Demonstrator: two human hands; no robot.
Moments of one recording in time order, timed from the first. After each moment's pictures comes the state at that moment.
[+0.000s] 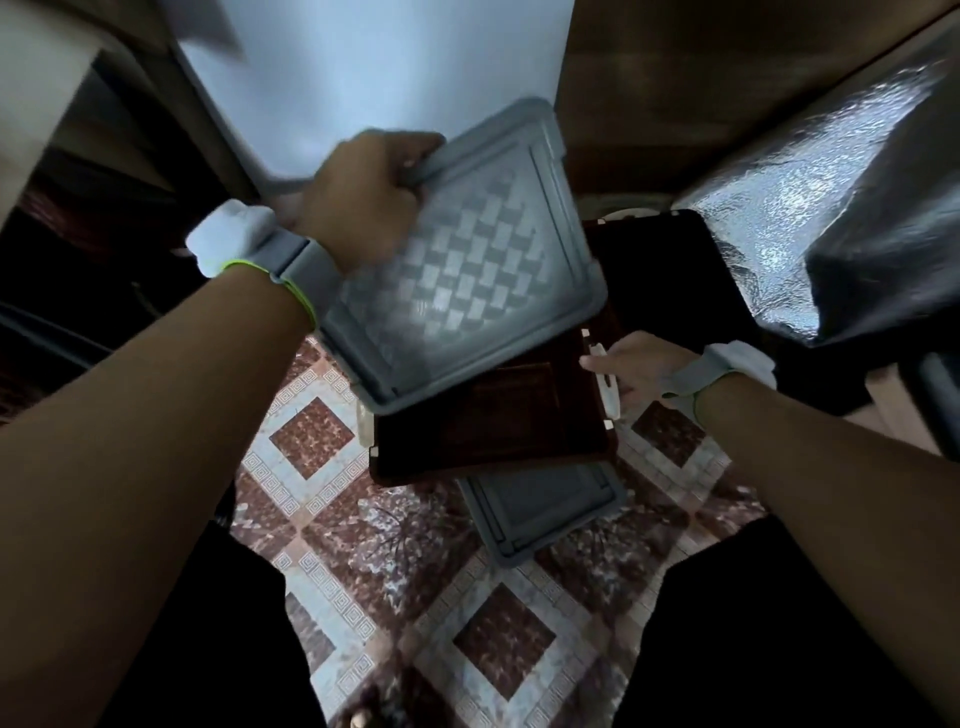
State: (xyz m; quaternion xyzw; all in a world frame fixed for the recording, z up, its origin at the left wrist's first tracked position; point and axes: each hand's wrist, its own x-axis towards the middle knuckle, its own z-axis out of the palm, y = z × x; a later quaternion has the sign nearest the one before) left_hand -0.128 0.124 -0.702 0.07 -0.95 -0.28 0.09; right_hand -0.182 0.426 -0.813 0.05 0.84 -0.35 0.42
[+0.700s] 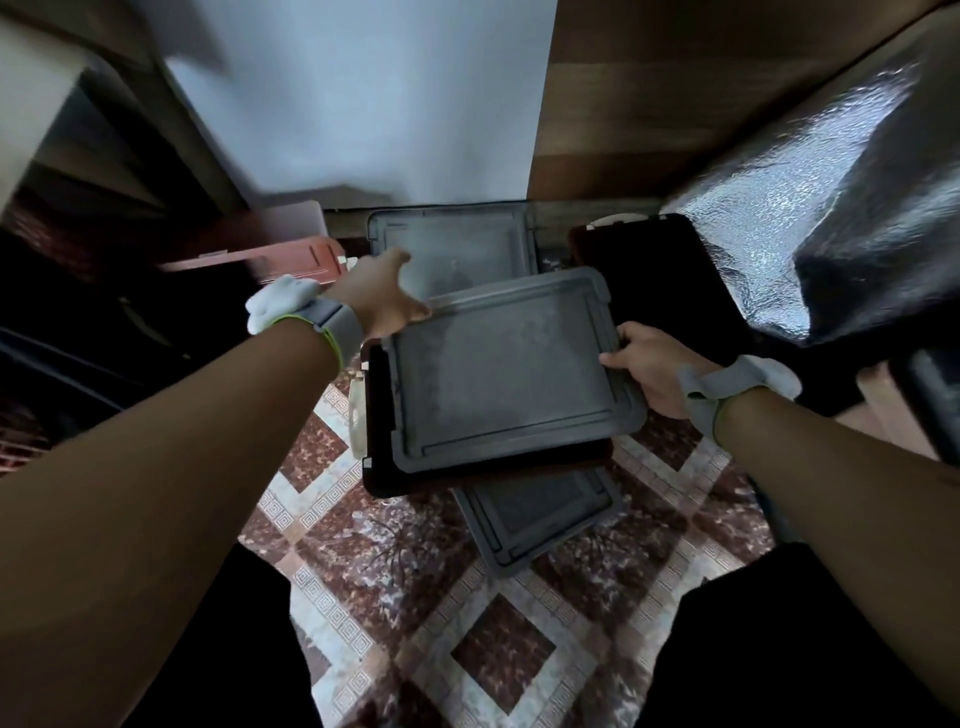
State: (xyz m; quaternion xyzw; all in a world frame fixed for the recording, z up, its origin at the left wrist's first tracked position) left_hand -0.127 0.129 -0.778 0.19 -0.95 -0.23 -0.13; right_hand -0.191 0.442 -0.833 0.09 0.80 -0.50 0.33
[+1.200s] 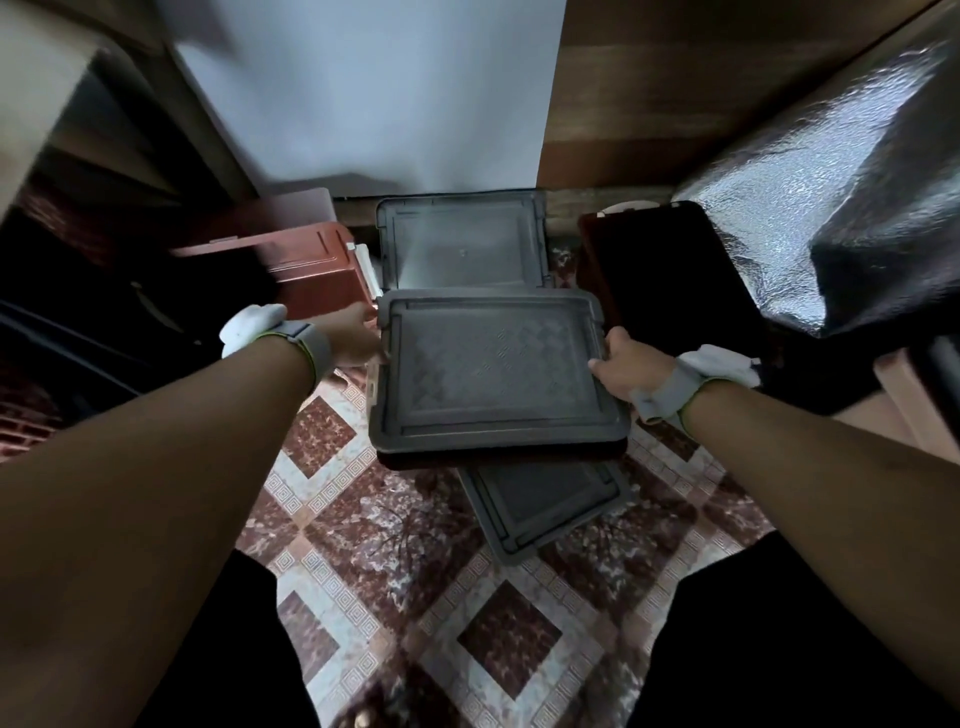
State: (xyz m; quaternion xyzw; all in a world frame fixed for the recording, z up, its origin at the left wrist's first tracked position) left_hand -0.081 0.109 -0.817 0.36 -0.80 -0.39 -0.27; right_hand -0.170 0.414 -0.829 -0.04 0.93 -0.13 0.34
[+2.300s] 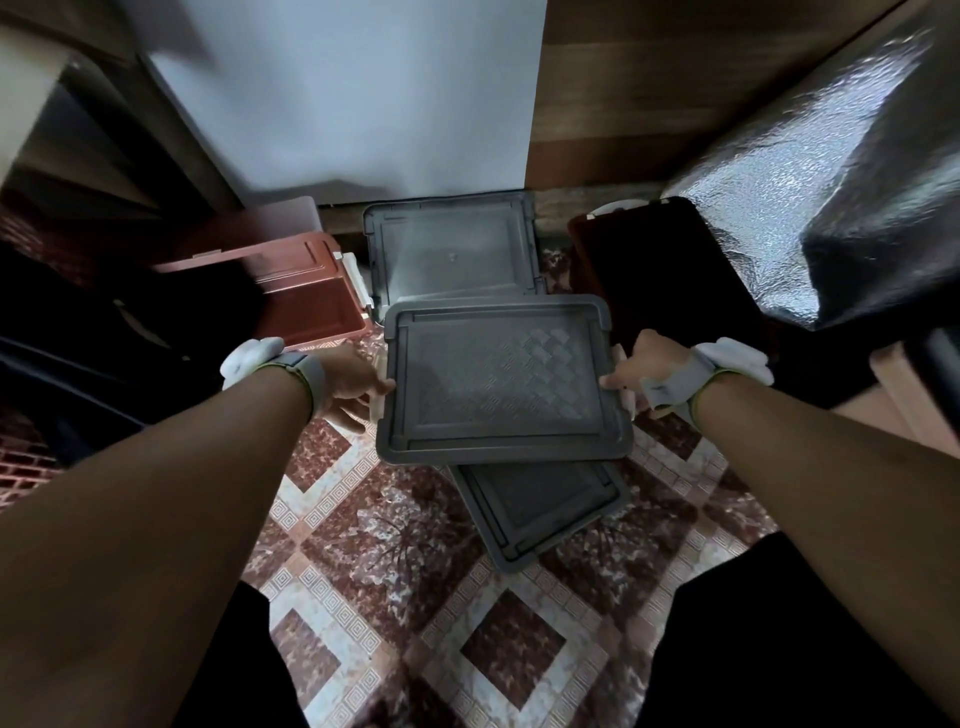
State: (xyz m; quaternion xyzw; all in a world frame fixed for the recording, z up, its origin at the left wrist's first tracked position) left_hand -0.072 0.113 -0.838 0.37 -0.74 -0.45 -0.34; right_hand -0.192 0.441 -0.837 0.04 0.91 -0.19 0.36
